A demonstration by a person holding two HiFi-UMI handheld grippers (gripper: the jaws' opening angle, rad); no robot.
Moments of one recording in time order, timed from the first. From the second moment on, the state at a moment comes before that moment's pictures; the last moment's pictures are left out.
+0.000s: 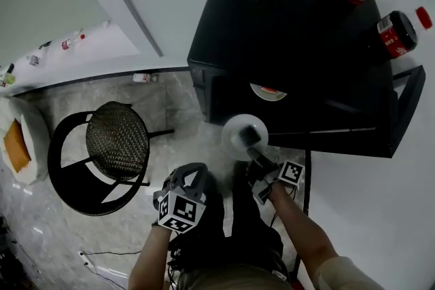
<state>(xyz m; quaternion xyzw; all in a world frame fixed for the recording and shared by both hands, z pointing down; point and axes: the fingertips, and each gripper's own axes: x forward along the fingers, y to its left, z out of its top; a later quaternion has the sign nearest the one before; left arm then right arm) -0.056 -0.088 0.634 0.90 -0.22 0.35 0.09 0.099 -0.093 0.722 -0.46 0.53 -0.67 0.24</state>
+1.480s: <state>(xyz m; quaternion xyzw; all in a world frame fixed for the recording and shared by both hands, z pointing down) -0.020 -0.073 0.764 0.90 -0.22 0.35 0.16 0.135 -0.155 0.855 -0.49 0.50 -0.67 0.25</state>
